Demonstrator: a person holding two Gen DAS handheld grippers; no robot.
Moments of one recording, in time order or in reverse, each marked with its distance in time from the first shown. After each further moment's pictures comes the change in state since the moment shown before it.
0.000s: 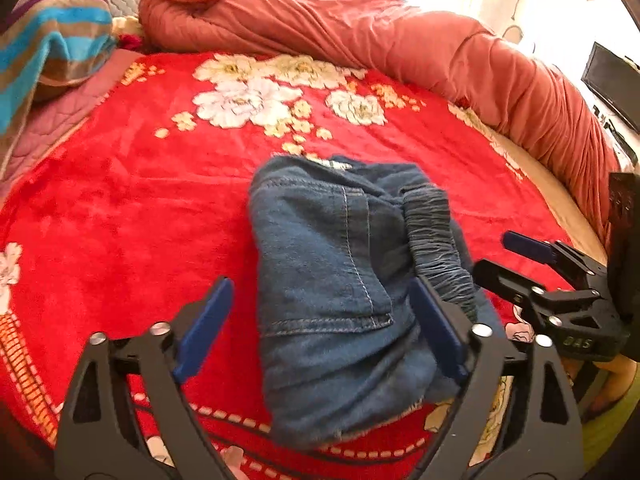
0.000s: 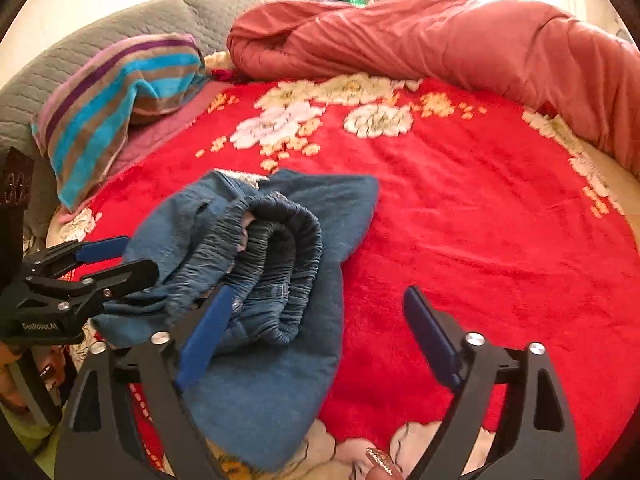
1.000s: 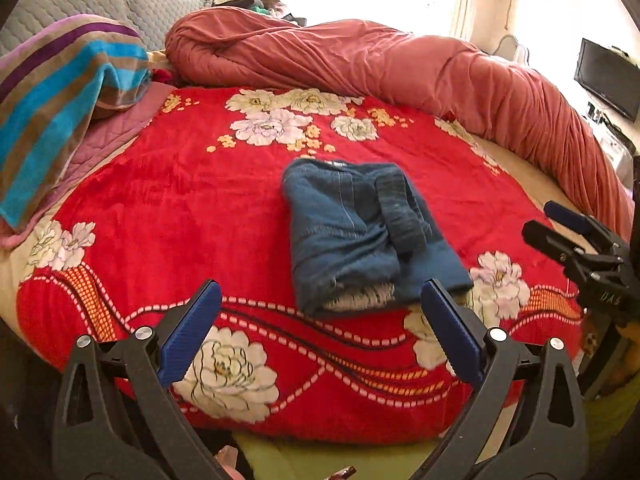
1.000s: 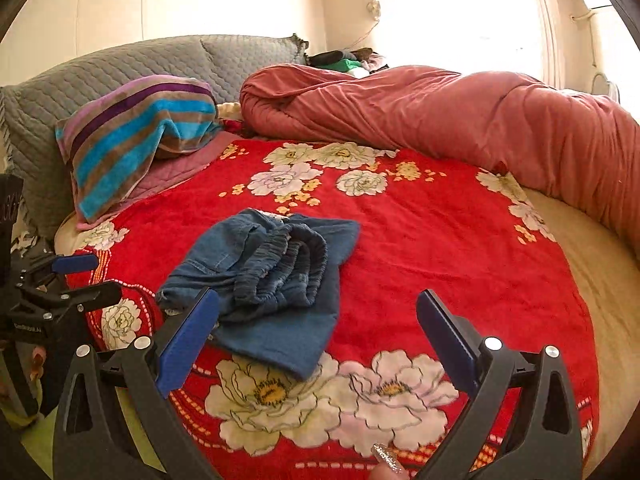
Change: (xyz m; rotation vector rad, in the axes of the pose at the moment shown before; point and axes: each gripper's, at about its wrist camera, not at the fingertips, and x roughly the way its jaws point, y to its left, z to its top) left arm -0.099 -0.013 -0.057 0.044 -0.088 0.060; right arm -0.117 0.028 -0.040 -0.062 -0.204 -0.083
